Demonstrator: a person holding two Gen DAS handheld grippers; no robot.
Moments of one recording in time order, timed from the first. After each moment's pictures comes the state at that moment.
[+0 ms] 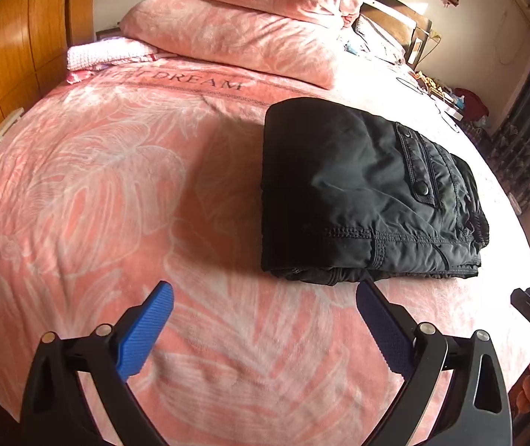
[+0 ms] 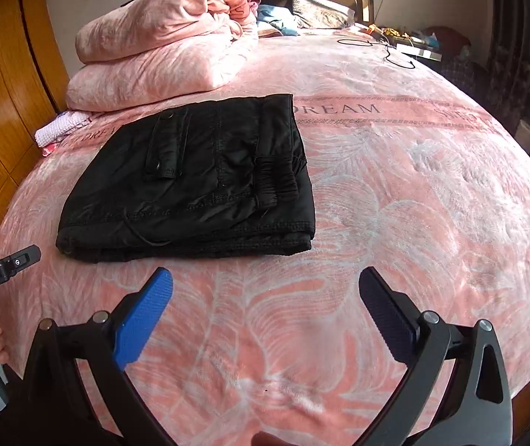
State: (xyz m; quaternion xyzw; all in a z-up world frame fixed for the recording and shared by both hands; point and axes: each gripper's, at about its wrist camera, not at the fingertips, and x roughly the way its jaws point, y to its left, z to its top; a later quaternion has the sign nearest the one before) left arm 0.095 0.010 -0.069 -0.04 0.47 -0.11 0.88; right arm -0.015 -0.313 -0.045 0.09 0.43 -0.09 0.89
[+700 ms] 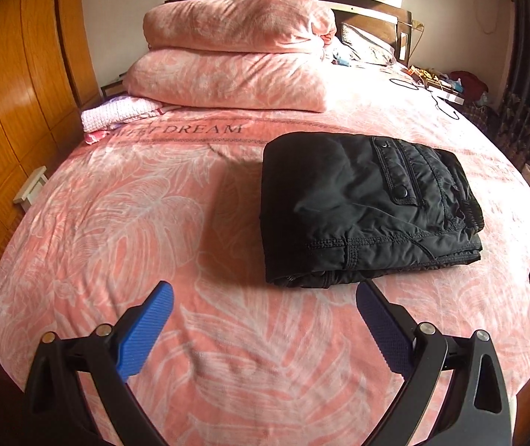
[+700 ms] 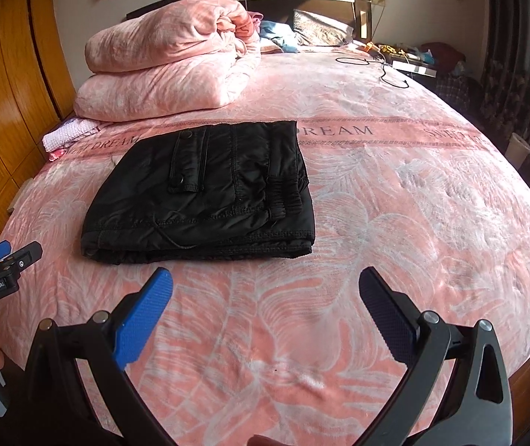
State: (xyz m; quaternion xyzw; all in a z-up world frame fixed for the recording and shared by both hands) left arm 0.064 -0.011 -0.022 0.05 0.41 -0.10 0.90; right arm -0.040 -0.295 -0.008 0.07 0.41 -0.10 0.90
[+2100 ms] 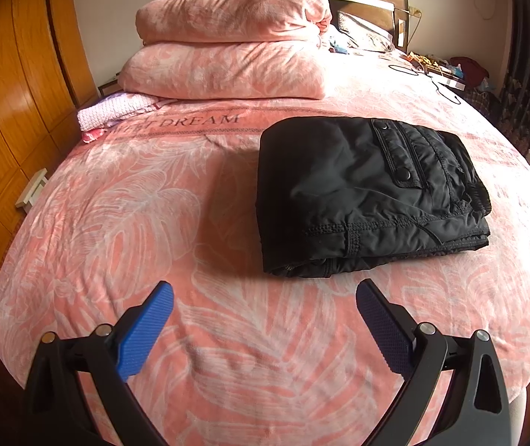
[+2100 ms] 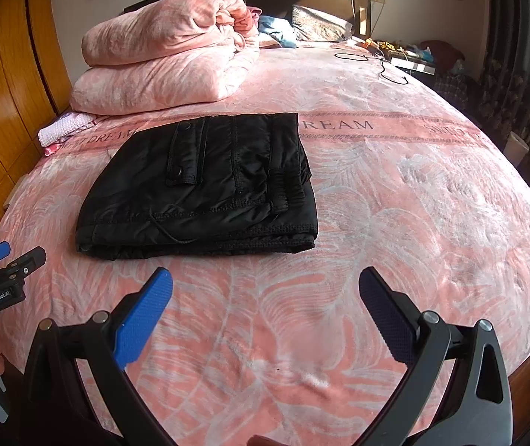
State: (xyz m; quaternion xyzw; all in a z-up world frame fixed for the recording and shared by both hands) left arm 0.066 -0.019 -0.036 0.07 0.43 -0.09 0.90; right arm -0.035 -0.288 -0.016 0.07 0.42 -0.10 0.90
